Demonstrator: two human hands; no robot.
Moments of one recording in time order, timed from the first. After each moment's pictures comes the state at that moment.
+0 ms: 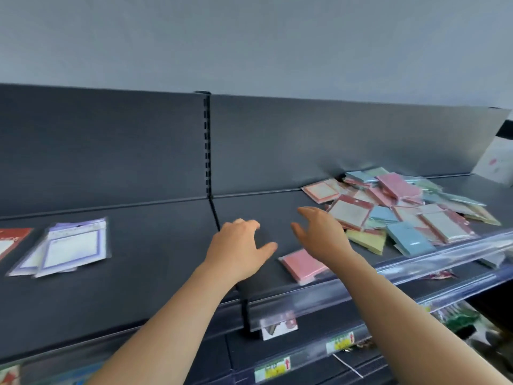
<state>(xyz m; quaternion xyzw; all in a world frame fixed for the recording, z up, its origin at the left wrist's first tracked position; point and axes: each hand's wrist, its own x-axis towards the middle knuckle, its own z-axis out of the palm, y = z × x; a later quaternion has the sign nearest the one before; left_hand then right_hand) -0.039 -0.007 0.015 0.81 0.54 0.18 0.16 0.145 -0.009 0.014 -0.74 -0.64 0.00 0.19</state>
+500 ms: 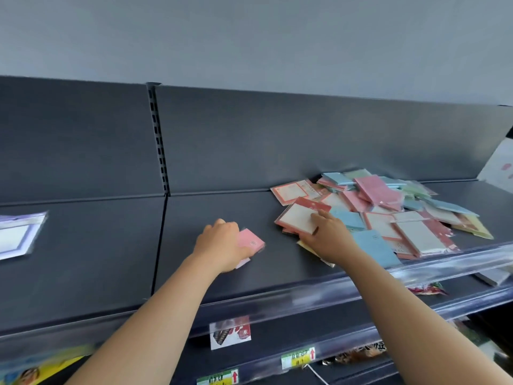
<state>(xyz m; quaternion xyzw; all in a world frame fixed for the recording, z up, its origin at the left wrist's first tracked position) 0.069 0.020 -0.003 0.76 0.63 0.08 0.15 0.299 0.012 -0.010 -0.75 -0.65 0.06 0.11</state>
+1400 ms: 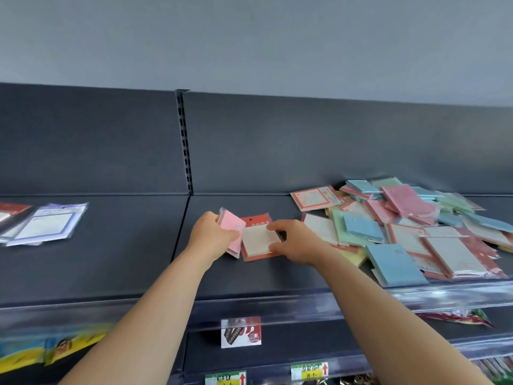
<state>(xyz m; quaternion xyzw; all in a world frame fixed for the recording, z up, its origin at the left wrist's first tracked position) 0.045 0.029 -0.010 0.52 0.67 0.39 0.36 0.233 0.024 -0.001 -0.62 -0.73 0.22 0.15</state>
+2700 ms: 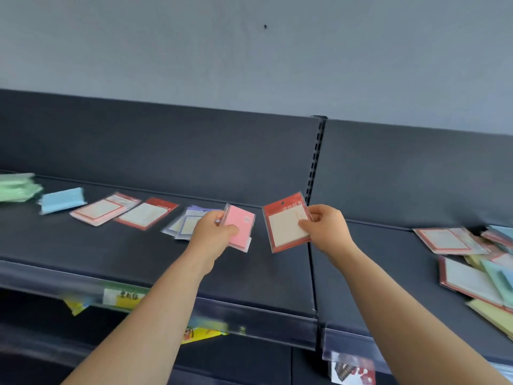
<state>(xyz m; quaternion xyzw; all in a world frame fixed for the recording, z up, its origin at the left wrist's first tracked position) -0.197 -0.009 0.017 0.39 0.64 0.53 0.39 0.012 0.052 0.032 -0.57 -0.63 0.35 0.40</state>
